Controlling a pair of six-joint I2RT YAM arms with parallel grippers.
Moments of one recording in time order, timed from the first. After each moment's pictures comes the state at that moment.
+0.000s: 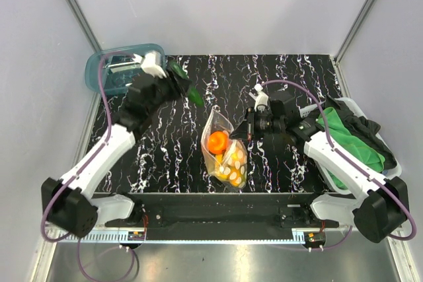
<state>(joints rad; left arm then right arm) -0.45 1.18 1.01 -0.03 0.04 -0.55 0.55 1.19 0.93 -0.32 -0.58 0.63</state>
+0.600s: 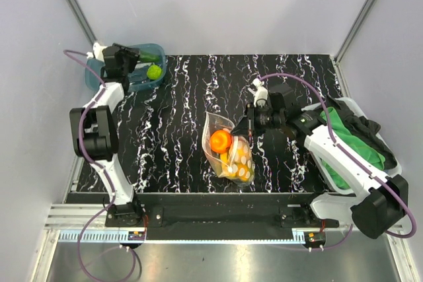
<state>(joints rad) 0.10 1.90 1.42 0.24 -0.02 -1.01 0.55 1.22 1.06 -0.47 -0.57 0.54</state>
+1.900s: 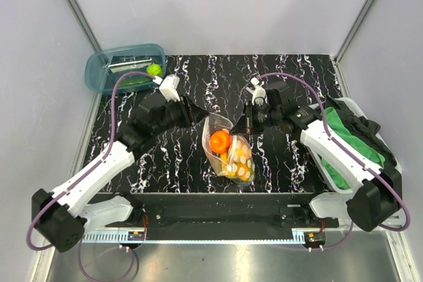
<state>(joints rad) -0.56 1.10 0.91 -0.13 0.17 -0.69 0.53 1.28 1.08 -0.48 -0.59 0.56</state>
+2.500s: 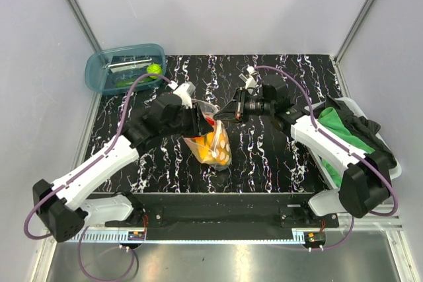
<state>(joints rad) -0.73 1.13 1.06 -0.47 0.15 -0.69 0.53 1.40 1.08 -0.04 -0.76 0.93</state>
